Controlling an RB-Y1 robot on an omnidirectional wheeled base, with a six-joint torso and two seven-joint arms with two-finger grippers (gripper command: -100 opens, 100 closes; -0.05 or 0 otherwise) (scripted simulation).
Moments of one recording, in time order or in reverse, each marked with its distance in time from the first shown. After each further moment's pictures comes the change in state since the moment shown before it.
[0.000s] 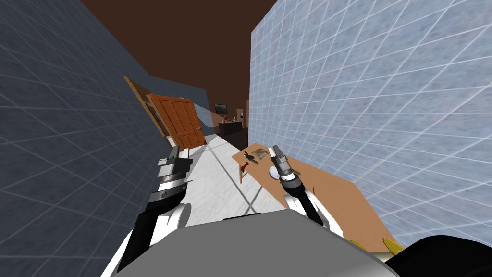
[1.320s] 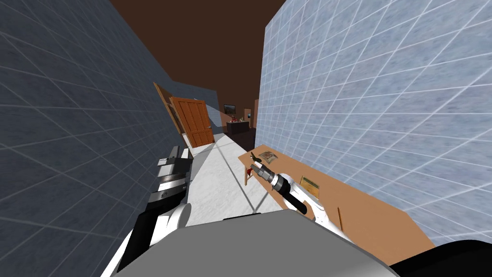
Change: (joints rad) left arm 0.000 0.000 0.000 0.000 0.000 0.000 0.000; right arm -0.169 -0.306 0.195 0.254 0.420 0.039 -0.062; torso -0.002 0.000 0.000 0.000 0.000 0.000
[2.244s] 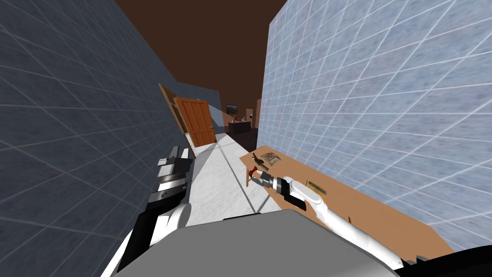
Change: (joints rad) left arm 0.000 0.000 0.000 0.000 0.000 0.000 0.000; right arm -0.098 -0.211 0.131 0.155 0.284 0.052 -0.035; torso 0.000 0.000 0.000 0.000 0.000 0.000
